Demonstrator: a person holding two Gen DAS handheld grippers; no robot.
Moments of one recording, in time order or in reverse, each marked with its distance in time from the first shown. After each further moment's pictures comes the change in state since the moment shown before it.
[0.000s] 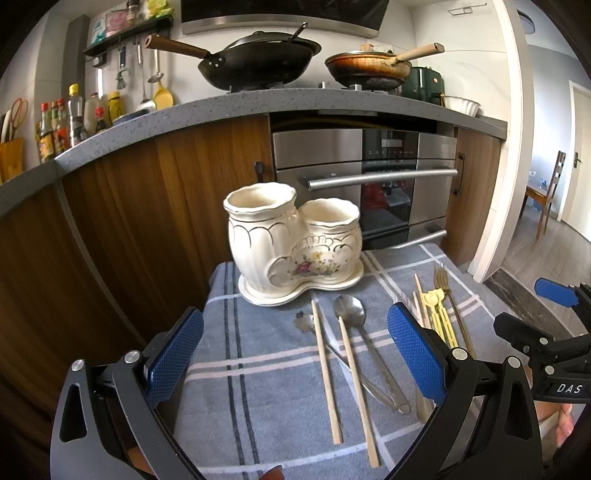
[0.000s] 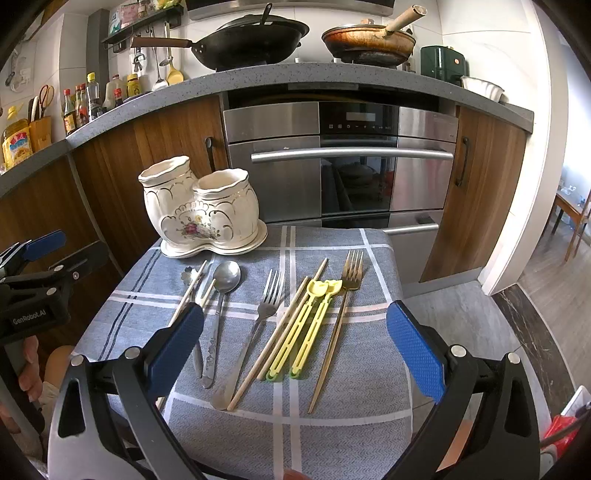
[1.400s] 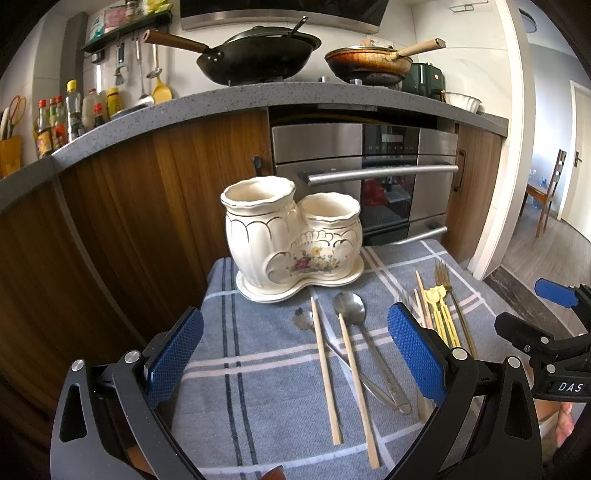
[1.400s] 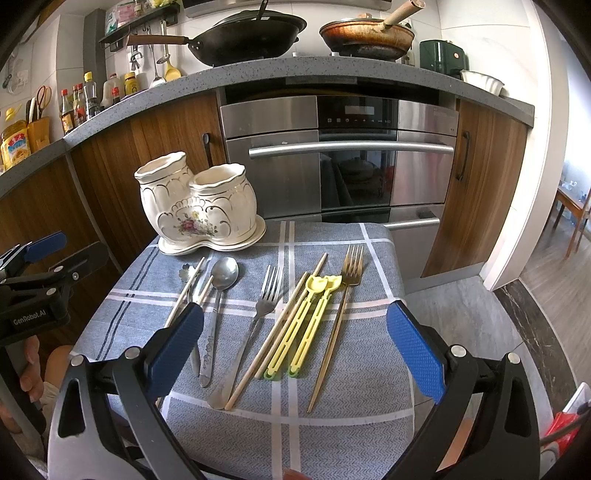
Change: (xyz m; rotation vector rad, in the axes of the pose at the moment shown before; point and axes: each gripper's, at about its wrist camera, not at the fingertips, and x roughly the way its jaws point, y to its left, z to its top) left arm 0.004 -0.002 -0.003 0.001 0.010 -0.002; right arm 0.005 0.000 -0.004 0.008 0.011 0.007
